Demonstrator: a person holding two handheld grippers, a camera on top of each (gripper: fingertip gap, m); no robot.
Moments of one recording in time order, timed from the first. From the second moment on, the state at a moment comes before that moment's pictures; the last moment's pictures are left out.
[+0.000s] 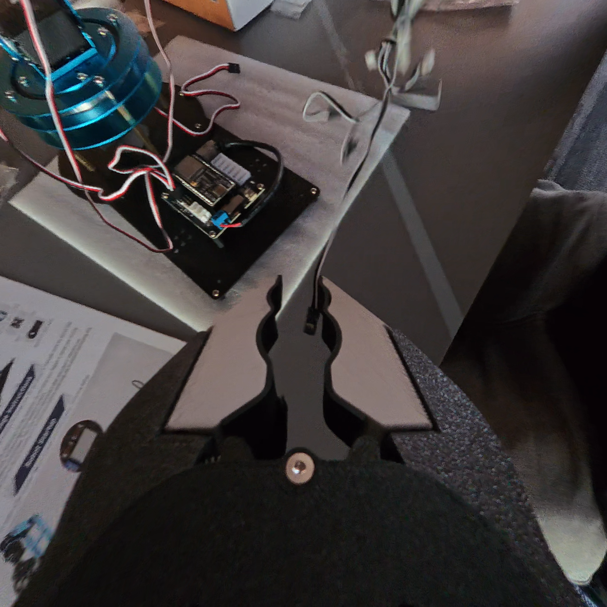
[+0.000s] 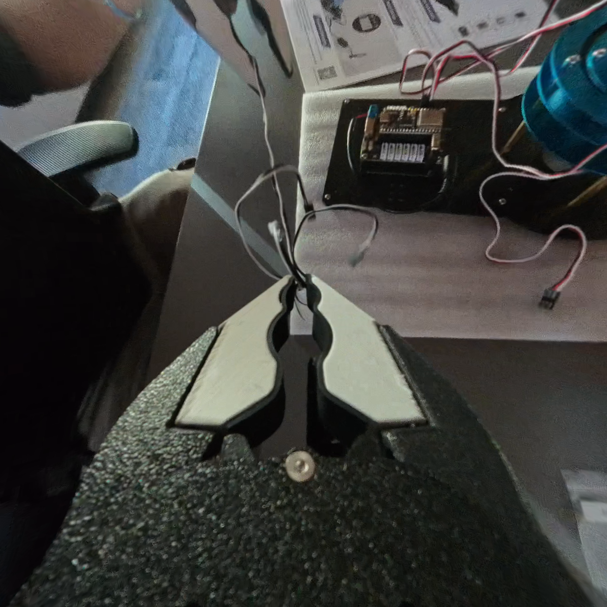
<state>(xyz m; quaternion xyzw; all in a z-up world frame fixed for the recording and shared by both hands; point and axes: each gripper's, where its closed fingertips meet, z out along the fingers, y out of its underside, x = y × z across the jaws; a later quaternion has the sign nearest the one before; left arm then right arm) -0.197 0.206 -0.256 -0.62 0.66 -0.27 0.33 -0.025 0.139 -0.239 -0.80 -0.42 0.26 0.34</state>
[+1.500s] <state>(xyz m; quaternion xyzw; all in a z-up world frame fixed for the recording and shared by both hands) -0.269 0.303 0.003 -0.57 0.56 -0.02 0.60 -0.007 0.141 -0.298 -0.83 -0.47 0.09 0.29</state>
